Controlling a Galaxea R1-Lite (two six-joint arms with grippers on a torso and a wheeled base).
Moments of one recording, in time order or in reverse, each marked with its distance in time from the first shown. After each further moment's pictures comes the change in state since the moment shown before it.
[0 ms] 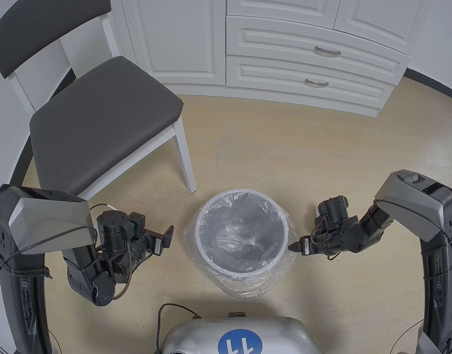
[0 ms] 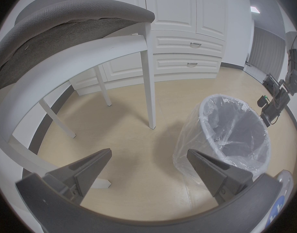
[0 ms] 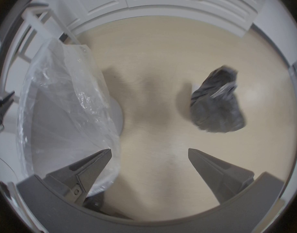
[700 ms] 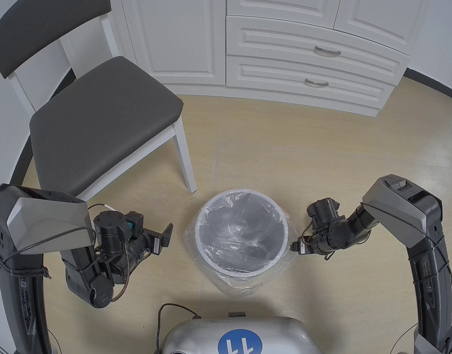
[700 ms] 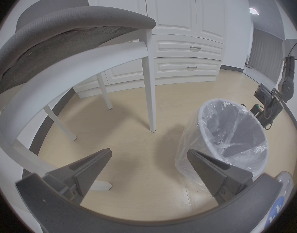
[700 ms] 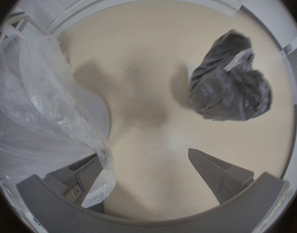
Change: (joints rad) left arm -0.001 -0.006 0.026 -0.052 -0.001 0.004; right arm 0.014 0.119 -0.200 0.171 -0.162 0.087
